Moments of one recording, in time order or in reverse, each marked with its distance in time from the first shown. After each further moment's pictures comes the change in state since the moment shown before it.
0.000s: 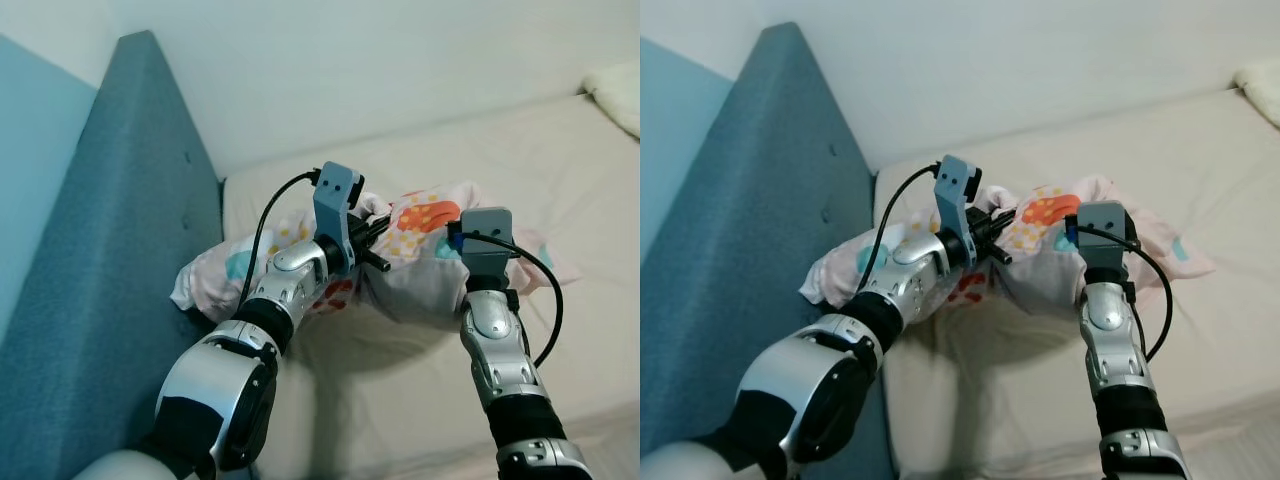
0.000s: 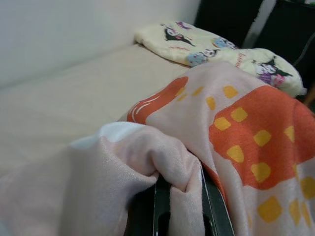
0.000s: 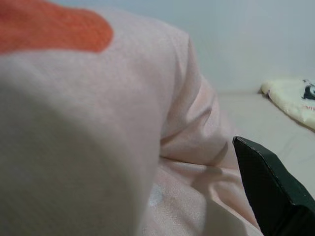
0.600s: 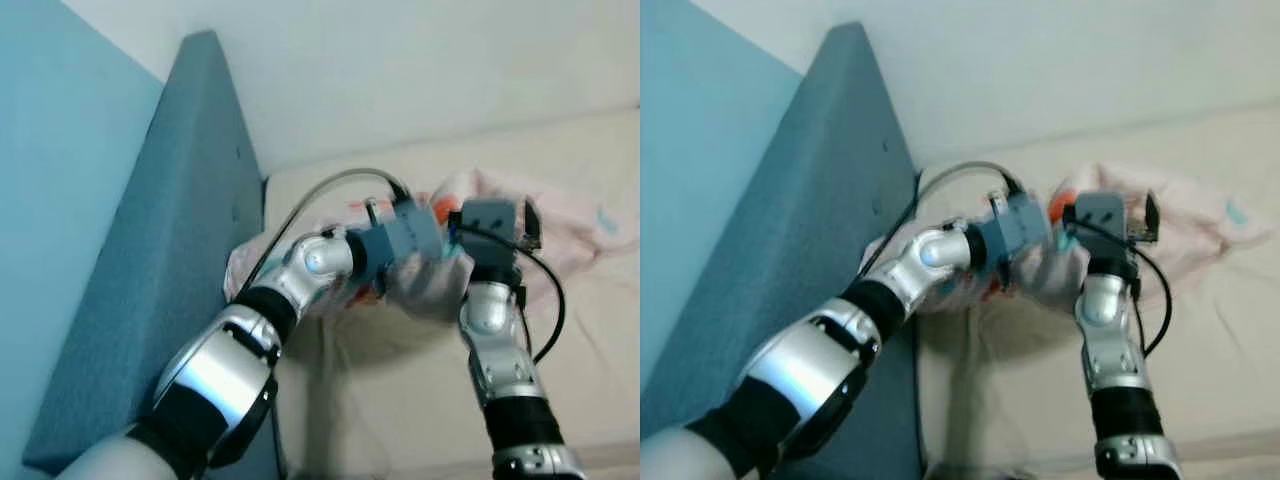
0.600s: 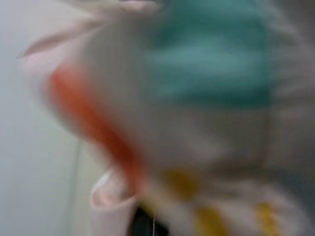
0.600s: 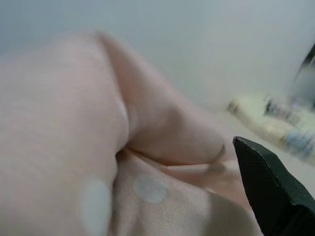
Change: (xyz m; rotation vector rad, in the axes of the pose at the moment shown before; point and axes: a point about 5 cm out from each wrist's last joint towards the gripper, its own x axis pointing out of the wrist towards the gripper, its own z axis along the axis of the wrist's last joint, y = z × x) left arm 0.009 -0.037 -0.019 0.964 0.317 -0.390; right arm -0.009 0.009 0.004 -0.028 0.027 -0.137
